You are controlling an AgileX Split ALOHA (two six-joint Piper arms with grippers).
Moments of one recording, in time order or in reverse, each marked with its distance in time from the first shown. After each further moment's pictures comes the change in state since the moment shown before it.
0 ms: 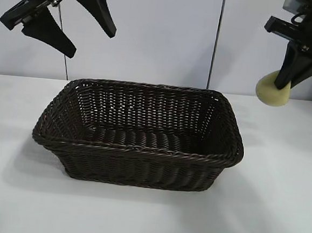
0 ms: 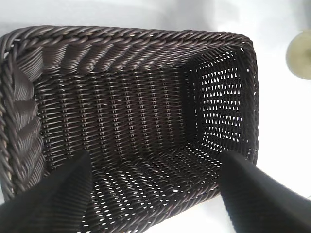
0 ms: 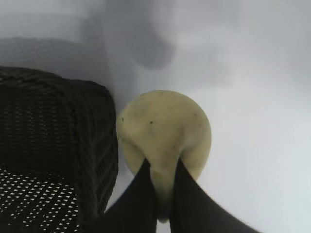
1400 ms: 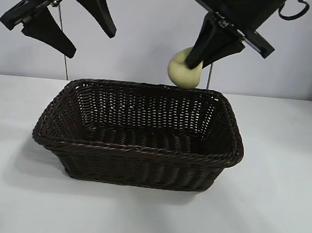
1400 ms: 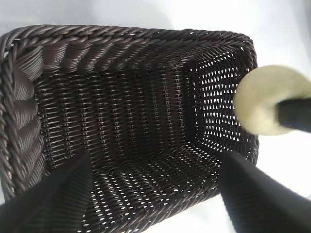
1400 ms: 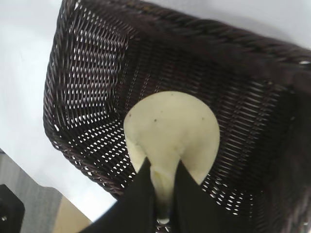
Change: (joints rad) left arm 0.000 0.000 0.000 0.000 0.004 0.000; right arm 0.375 0.083 0.000 0.038 -0.105 -0.010
